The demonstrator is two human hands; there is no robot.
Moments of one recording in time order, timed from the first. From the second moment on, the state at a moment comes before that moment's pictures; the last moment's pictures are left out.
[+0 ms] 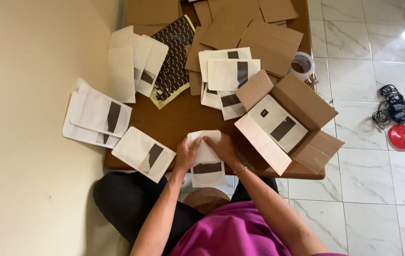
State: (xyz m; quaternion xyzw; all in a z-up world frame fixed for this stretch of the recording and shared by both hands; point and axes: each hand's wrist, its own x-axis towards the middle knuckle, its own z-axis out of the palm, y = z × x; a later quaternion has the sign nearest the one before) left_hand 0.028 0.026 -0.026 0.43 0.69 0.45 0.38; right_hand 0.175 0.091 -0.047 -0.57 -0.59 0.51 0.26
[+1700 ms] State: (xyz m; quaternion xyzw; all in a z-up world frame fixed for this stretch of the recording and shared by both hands) left_hand 0.027 0.029 -0.045 0.39 0.69 0.48 0.38; right_hand 0.177 0.091 -0.063 -0.49 -0.59 0.52 0.38
